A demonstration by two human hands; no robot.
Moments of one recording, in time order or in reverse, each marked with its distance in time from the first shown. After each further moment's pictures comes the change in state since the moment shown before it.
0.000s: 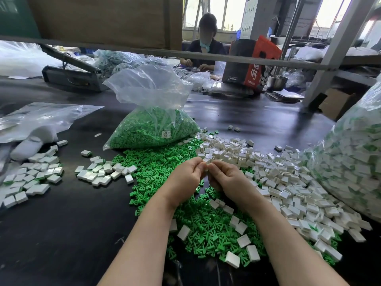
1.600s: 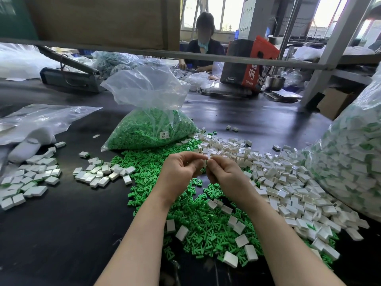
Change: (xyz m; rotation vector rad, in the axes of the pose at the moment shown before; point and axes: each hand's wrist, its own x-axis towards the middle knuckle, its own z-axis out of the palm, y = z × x) left_hand -0.001 0.006 -0.006 -0.285 0.154 0.054; right_hand 0.002 -0.009 0.001 -0.164 0.129 -0.074
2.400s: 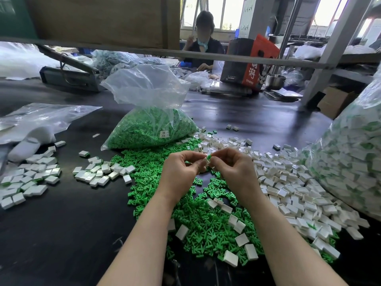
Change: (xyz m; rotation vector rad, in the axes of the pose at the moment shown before) left_hand -0.001 0.000 0.005 0.078 0.104 0.002; right_hand 0.000 -0.005 -0.005 0.122 0.253 -0.047
